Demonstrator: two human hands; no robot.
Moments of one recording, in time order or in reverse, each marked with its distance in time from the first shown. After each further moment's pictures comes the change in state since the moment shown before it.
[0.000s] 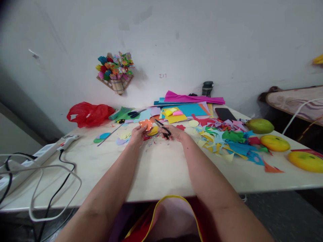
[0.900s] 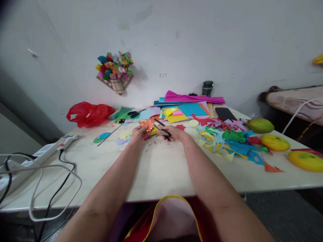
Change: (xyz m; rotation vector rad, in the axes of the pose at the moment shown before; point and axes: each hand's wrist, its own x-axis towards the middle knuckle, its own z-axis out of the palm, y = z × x) left_hand -0.001 -0.001 0.001 -0.008 -0.056 0.007; right_hand 0.002 0.004 -0.001 -0.070 -0.088 0.018
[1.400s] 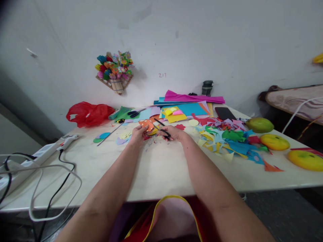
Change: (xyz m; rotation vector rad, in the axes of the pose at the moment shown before) left_hand -0.002 0.001 0.002 0.005 0.005 -0.028; right_hand 0.003 0.001 0.002 -0.003 0.019 0.029
